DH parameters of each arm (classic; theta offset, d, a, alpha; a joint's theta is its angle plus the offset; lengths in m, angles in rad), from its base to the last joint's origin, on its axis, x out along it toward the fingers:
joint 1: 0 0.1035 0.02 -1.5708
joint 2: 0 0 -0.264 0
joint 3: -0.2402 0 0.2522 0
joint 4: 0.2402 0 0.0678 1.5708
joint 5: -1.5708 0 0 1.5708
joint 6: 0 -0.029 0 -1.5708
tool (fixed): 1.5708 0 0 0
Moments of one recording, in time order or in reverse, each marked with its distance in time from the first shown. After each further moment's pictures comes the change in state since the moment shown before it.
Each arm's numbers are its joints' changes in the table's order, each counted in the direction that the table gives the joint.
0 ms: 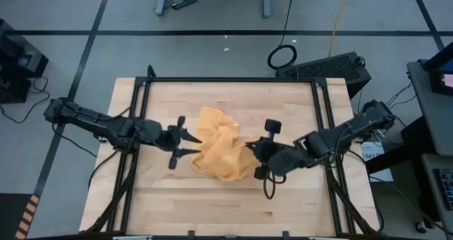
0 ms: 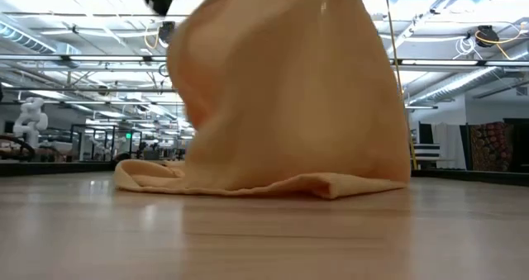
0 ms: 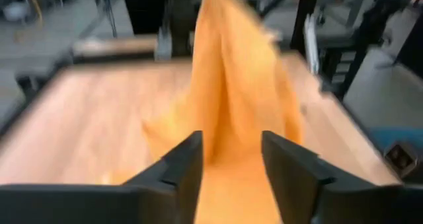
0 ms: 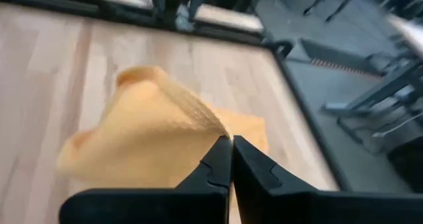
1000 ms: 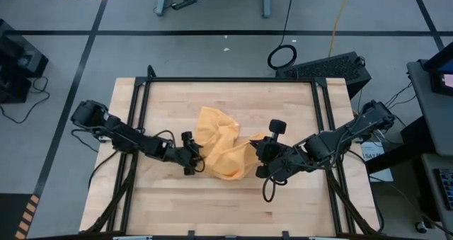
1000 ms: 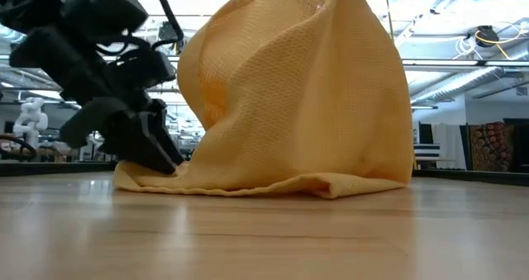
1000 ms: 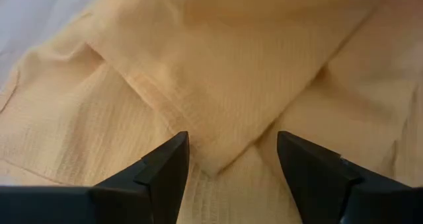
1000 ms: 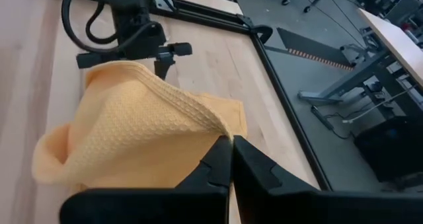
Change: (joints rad) left arm -0.053 0.527 0.224 -0.250 0.290 0.086; right arm 0.023 0.006 0.000 0.095 -0.108 -0.043
